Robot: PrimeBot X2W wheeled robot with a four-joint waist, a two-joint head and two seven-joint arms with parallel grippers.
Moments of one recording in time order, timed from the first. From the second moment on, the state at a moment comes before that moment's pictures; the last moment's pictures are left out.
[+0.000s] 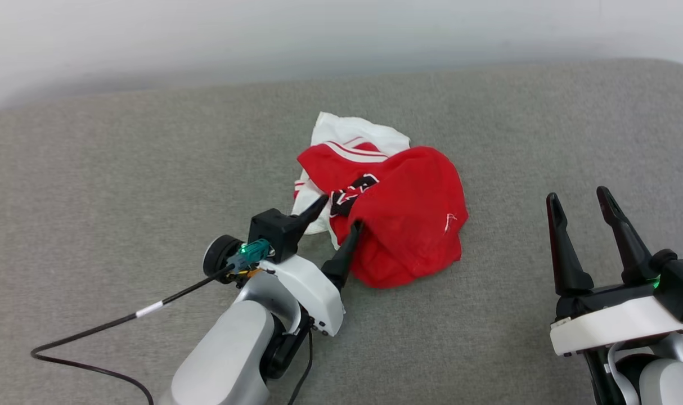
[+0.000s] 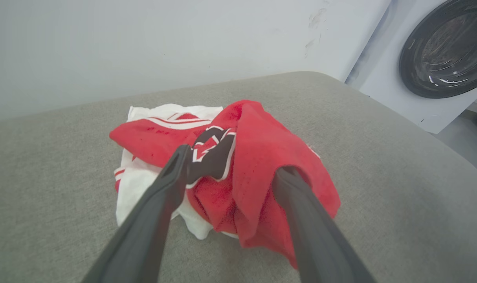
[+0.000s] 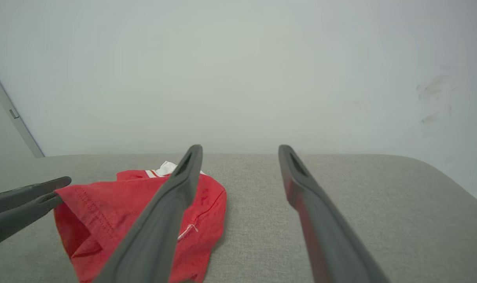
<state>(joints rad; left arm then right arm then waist) -0.47 0.14 -0.55 0.38 -0.46 -0.08 -0.08 -0.08 -0.05 -0.01 -0.15 0.15 0.13 -0.05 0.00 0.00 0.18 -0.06</state>
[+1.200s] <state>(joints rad) -0.11 0.30 -0.40 0.10 -0.44 0.19 -0.19 0.07 -0.05 -0.01 -0.16 0.16 0.13 0.02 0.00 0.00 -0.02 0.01</state>
